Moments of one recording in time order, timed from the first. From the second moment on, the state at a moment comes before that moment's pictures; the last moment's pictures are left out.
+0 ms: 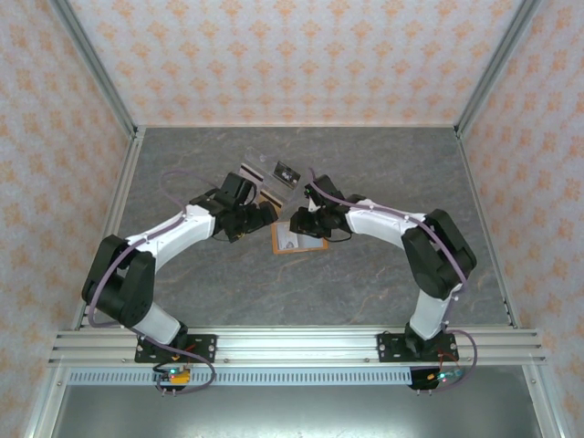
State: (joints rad) left arm -0.41 1.55 1.00 -0.51 0.14 -0.86; right arm 0.64 1.79 1.13 -0.34 -0.31 0.73
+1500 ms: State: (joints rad) left arm -0.48 1.81 1.03 -0.36 0.29 -0.91; right arm 0.57 1.90 1.12 -0.28 -0.47 0.72
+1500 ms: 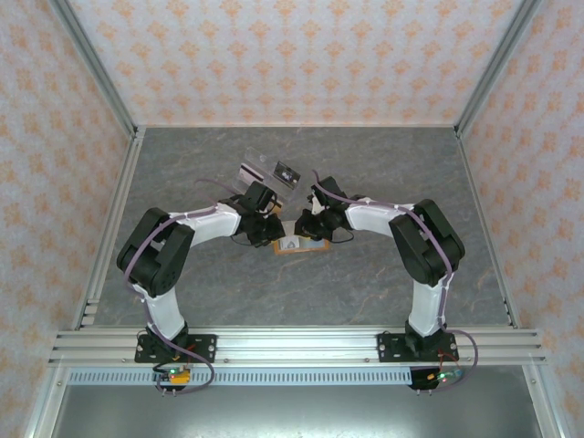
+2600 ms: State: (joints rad) left arm -0.48 1.82 1.05 -0.37 0.29 -0.91; right arm 0.54 1.92 1.09 -0.22 -0.55 0.70
